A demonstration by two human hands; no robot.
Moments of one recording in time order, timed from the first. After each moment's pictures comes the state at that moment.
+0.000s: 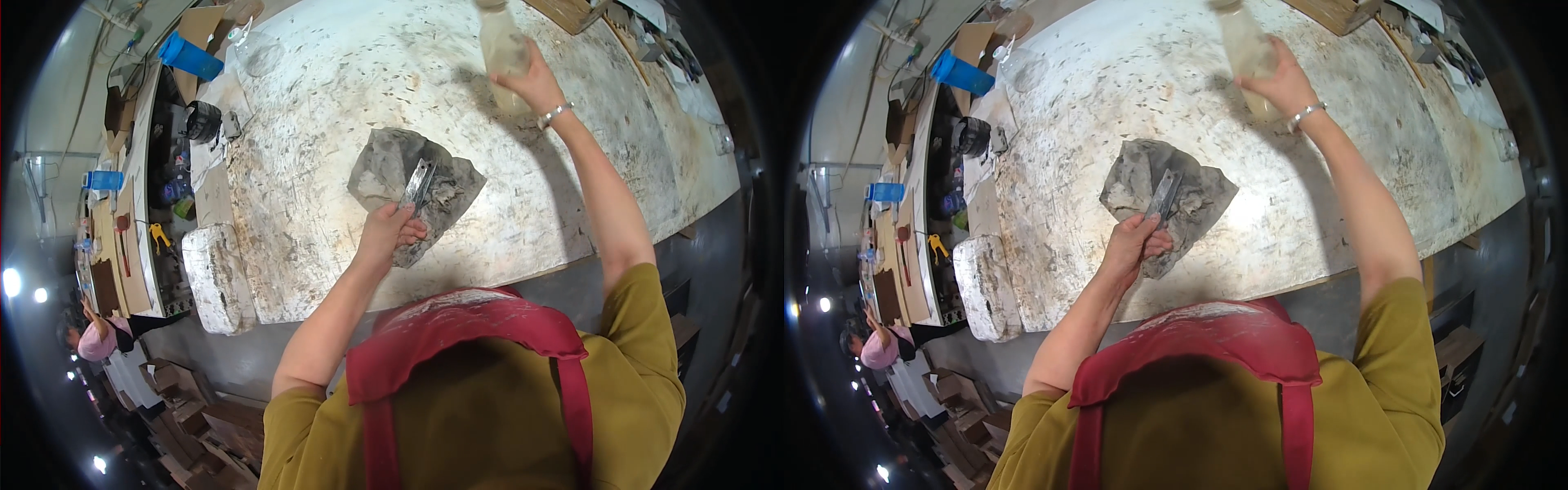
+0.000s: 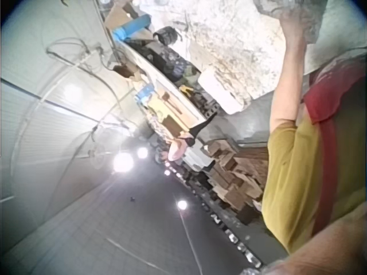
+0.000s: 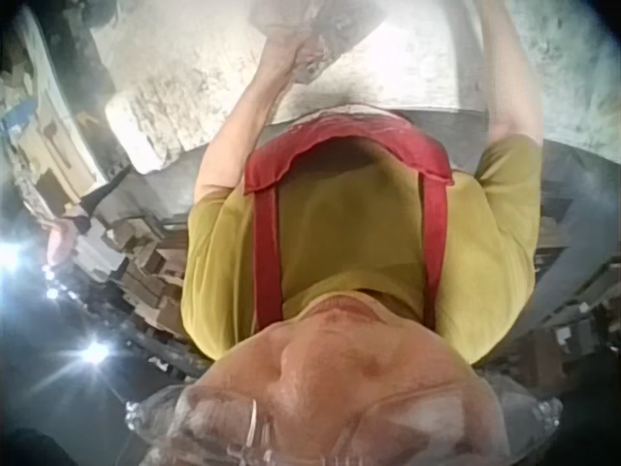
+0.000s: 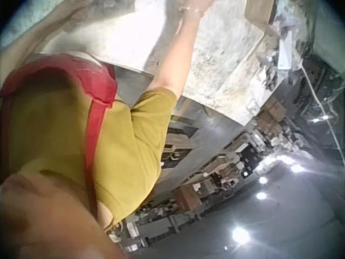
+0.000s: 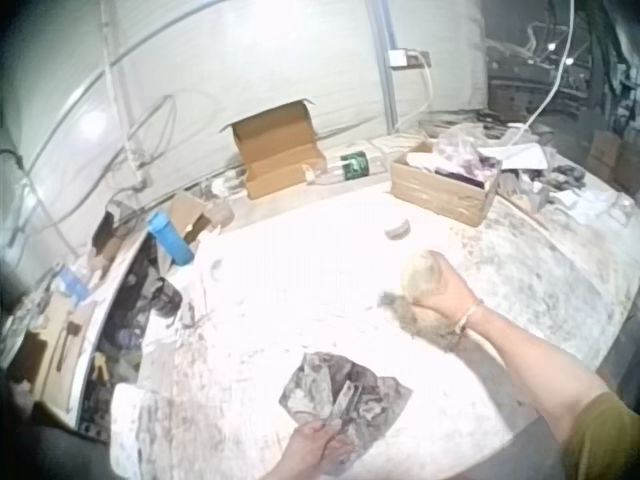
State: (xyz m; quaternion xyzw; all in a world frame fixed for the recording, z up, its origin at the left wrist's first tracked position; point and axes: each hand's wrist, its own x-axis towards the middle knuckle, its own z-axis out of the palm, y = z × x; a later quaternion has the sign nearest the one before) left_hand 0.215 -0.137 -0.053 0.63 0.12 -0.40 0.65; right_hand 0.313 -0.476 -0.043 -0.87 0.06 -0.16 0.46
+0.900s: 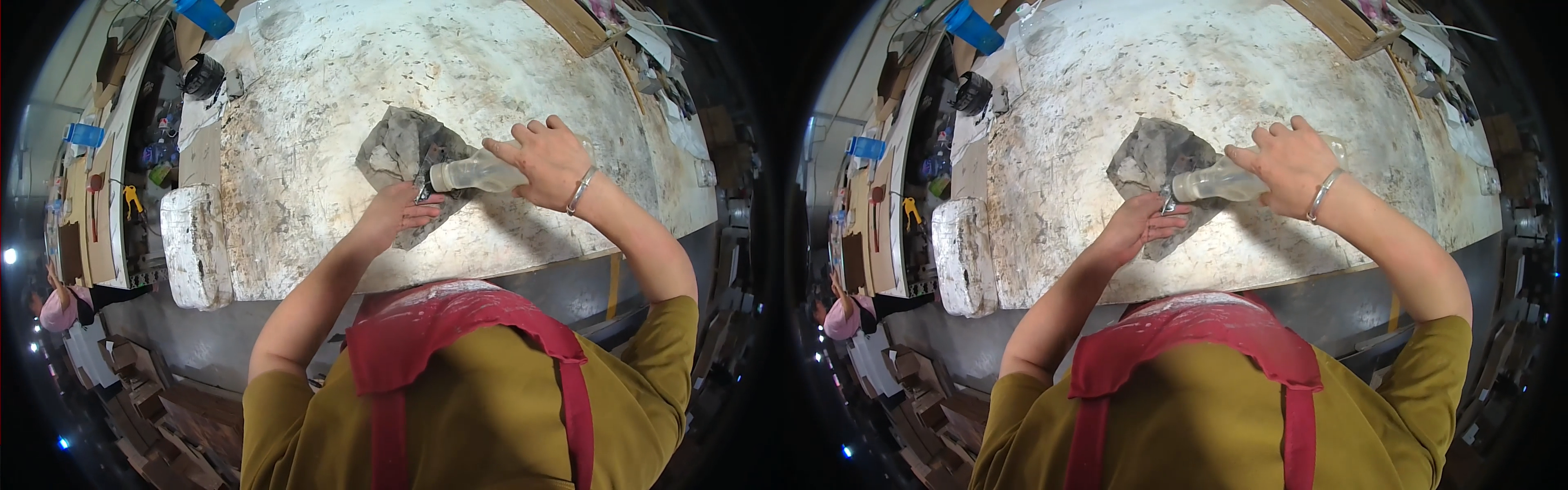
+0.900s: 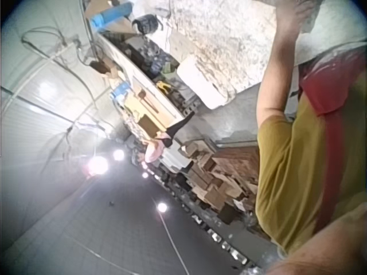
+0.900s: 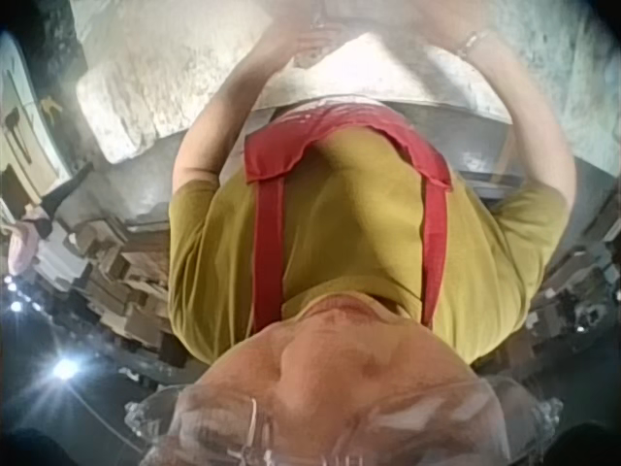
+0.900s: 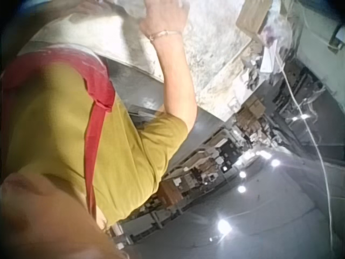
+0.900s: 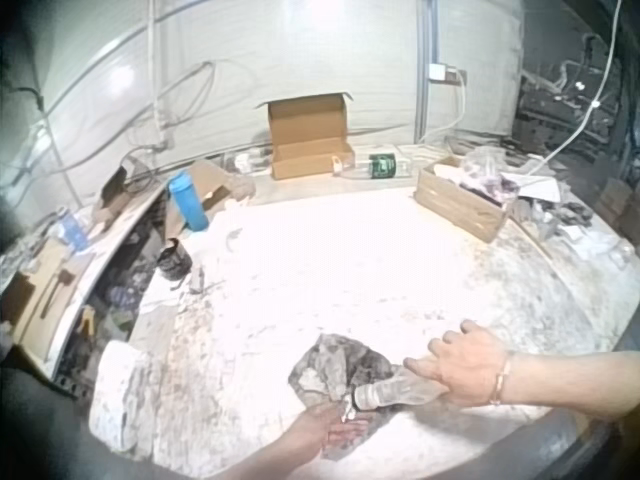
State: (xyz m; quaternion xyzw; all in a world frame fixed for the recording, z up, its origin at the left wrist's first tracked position) left_hand 0.217 -0.122 -0.061 0.53 0.08 -0.47 0.70; right_hand 0.203 -0.369 0.075 -0.95 -0.25 0.12 -0.12
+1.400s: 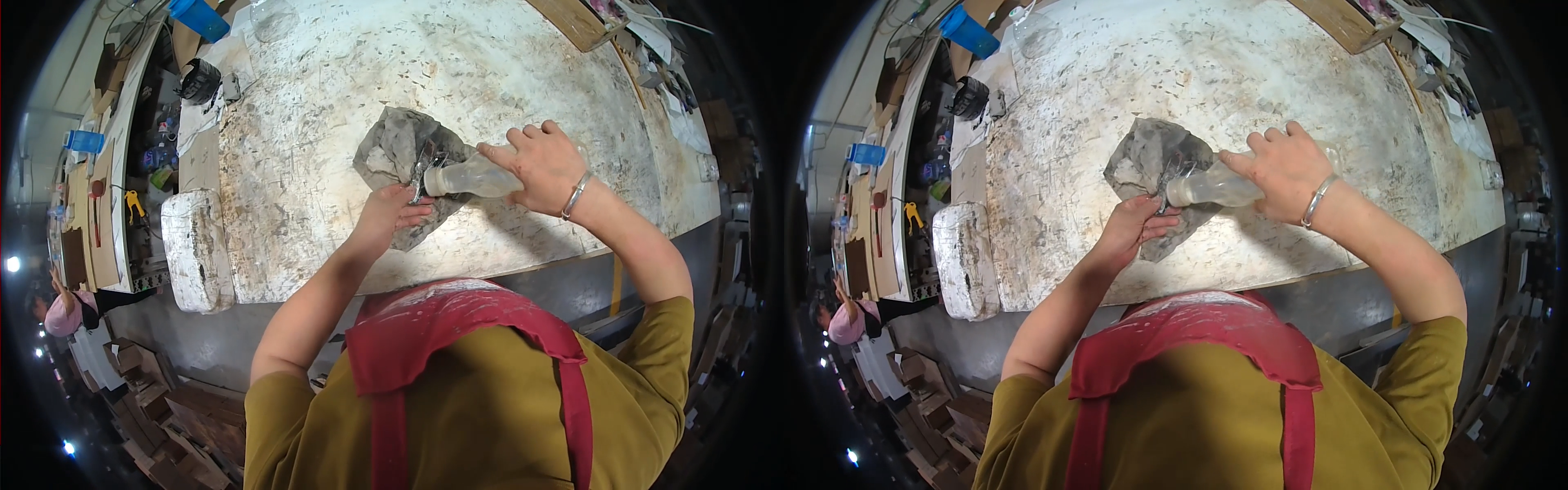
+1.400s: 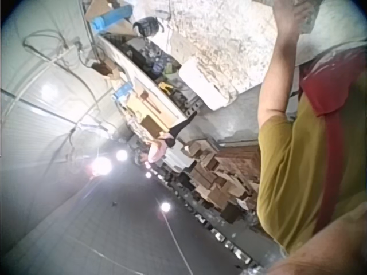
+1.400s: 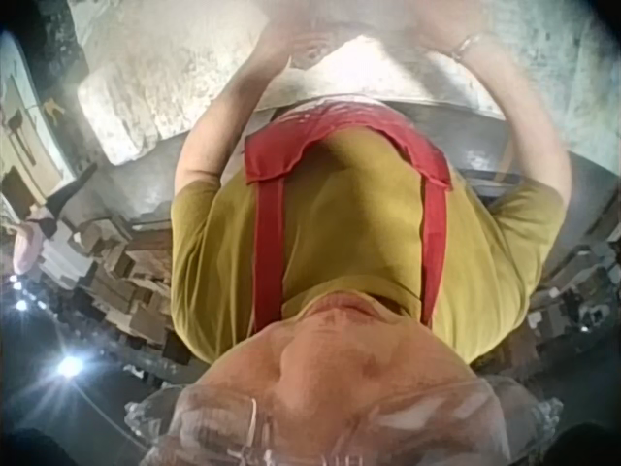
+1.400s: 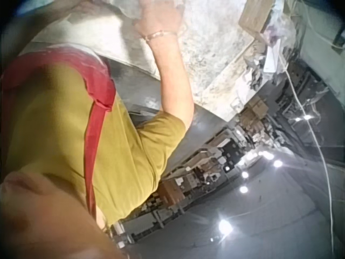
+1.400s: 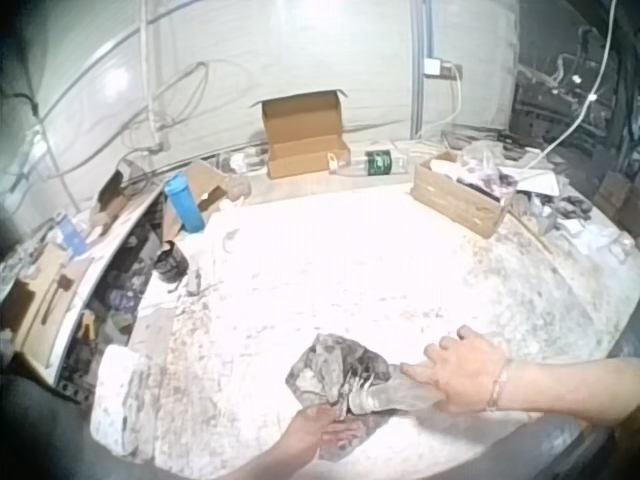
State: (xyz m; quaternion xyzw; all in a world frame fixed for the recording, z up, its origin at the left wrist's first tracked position) left_hand 0.212 -0.119 -0.072 0.54 0.12 -0.41 0.72; right_hand 0.198 -0.367 0.070 -0.96 -0.24 0.12 -0.09
